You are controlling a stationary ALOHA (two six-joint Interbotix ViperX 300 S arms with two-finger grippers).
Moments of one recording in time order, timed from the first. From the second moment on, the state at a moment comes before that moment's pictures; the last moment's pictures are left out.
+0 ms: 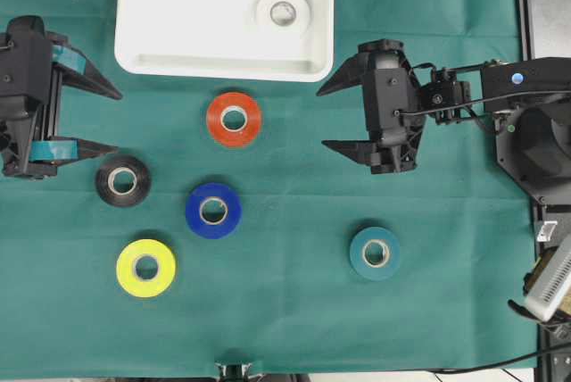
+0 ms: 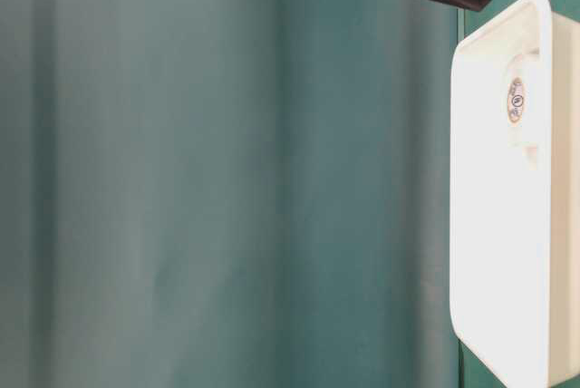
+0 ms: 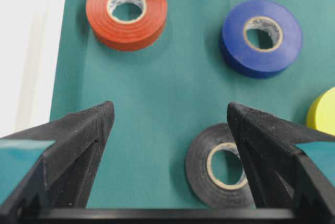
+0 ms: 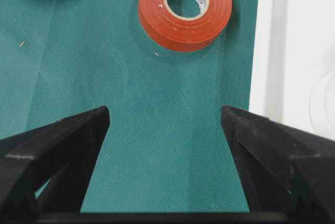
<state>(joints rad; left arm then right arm) -0.04 -0.50 1.03 -0.03 0.07 -0.03 0.00 -0.28 0.97 -0.15 0.01 0.15</state>
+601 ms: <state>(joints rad) -0.20 -0.47 1.03 -0.03 0.07 -0.07 0.00 -0.28 0.97 -0.16 0.01 0.15</state>
